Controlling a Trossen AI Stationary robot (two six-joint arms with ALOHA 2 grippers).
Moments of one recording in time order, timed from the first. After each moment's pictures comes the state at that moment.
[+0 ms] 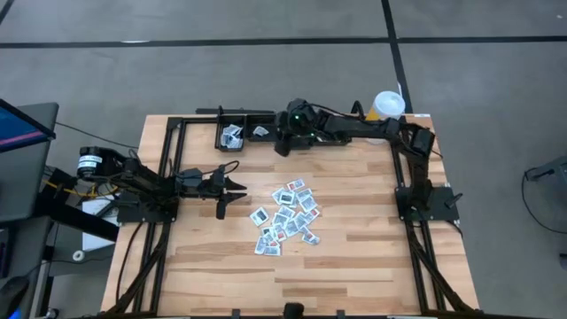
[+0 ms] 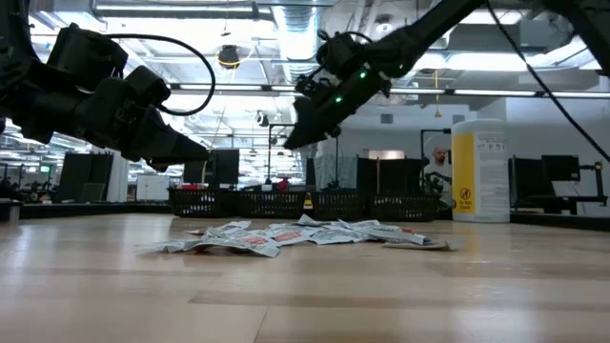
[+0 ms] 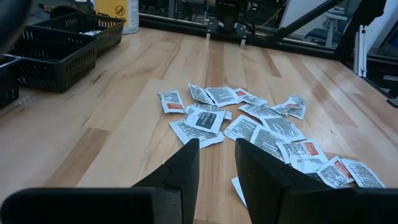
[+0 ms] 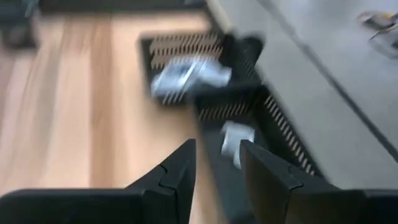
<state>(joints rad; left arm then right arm) 0.09 1.21 0.00 1.14 0.05 -0.09 -0.42 1.95 1.39 -0.02 -0.05 -0.21</state>
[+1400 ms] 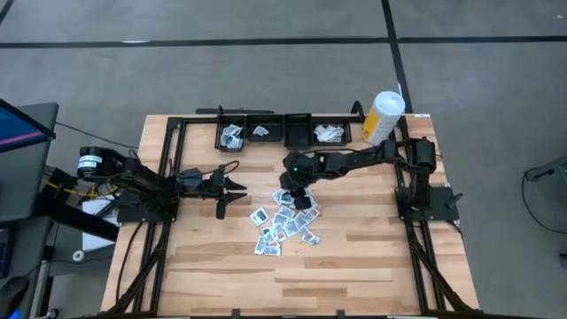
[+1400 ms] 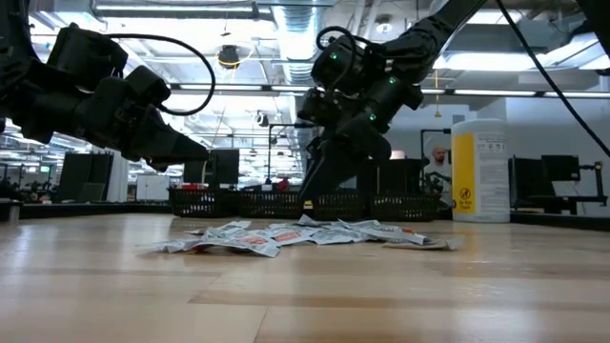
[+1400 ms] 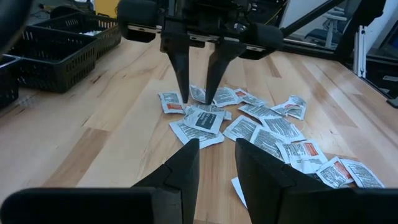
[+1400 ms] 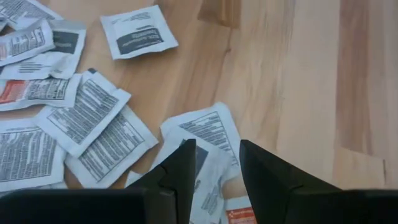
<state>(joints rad) 0.09 1.21 0.00 1.14 0.05 -0.09 -0.14 1.92 1.14 -0.11 -0.21 -0.37</state>
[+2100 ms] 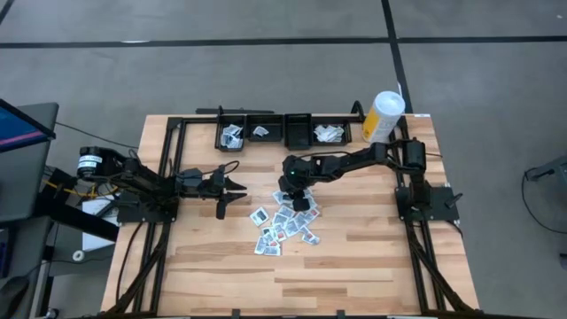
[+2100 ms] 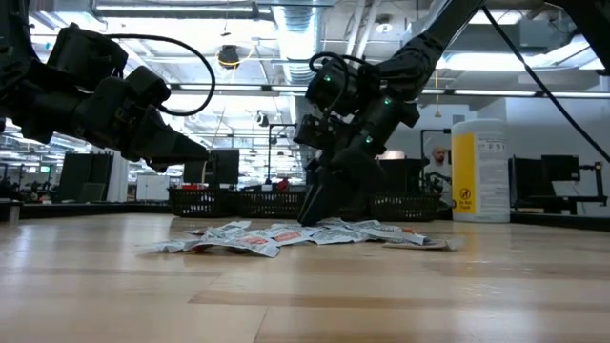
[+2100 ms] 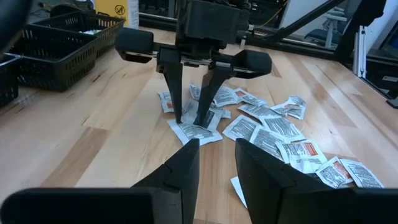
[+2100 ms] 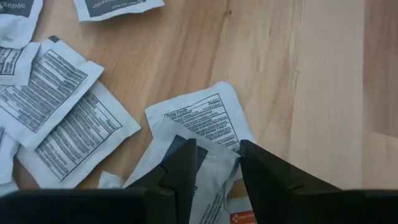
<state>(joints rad) 0.09 1.21 0.00 1.14 0.05 -0.09 -0.14 2.01 1.14 -0.08 -0.17 -0.36</state>
